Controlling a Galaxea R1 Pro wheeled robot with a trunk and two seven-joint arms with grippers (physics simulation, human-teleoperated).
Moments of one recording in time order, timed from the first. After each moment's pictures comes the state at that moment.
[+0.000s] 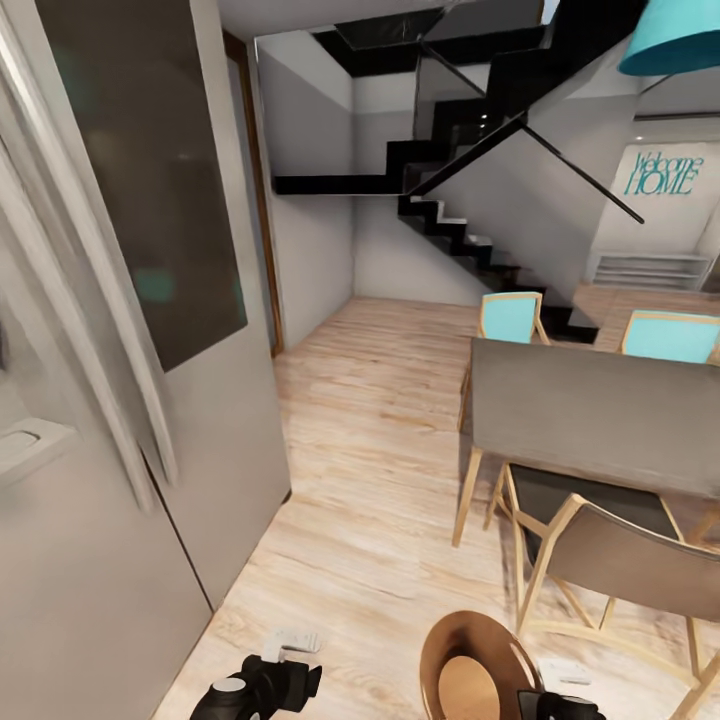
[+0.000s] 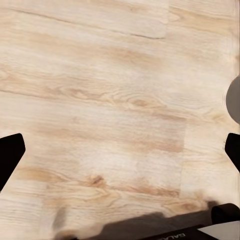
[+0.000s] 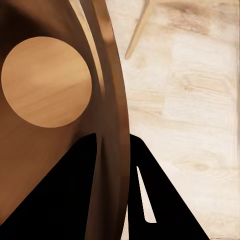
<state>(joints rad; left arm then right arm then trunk) -0.07 -0.08 -0.23 -1.26 0.08 0.64 0.06 -0.27 -0.08 -0.10 -0.63 0.01 0.37 -0.08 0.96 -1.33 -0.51</state>
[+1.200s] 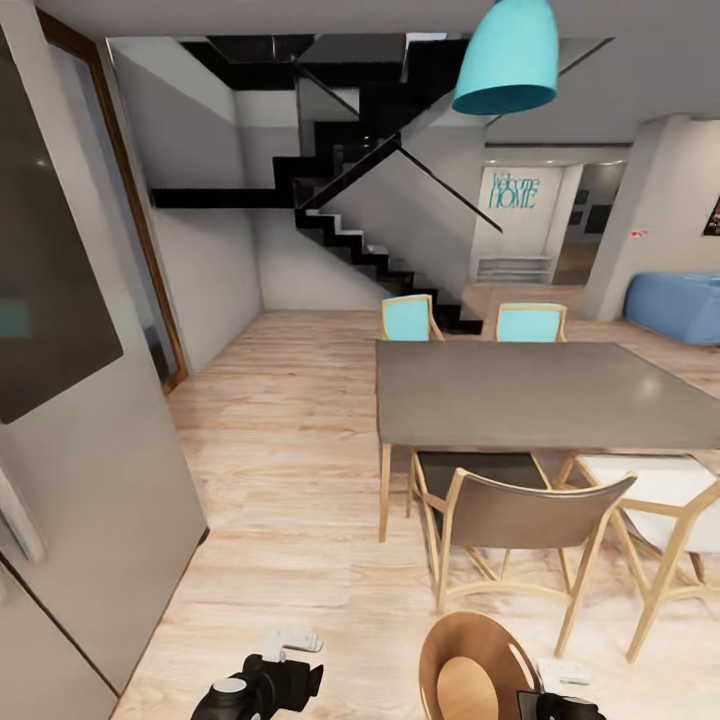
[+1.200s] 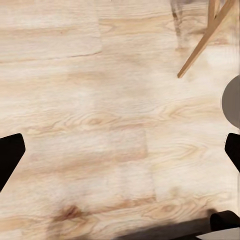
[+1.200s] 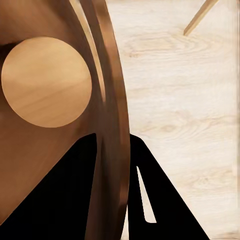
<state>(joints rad) -0.07 -0.08 -0.24 -1.26 0.08 0.64 0.06 -0.27 -0.08 -0.10 -0.63 0.00 0.38 -0.07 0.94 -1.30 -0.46</state>
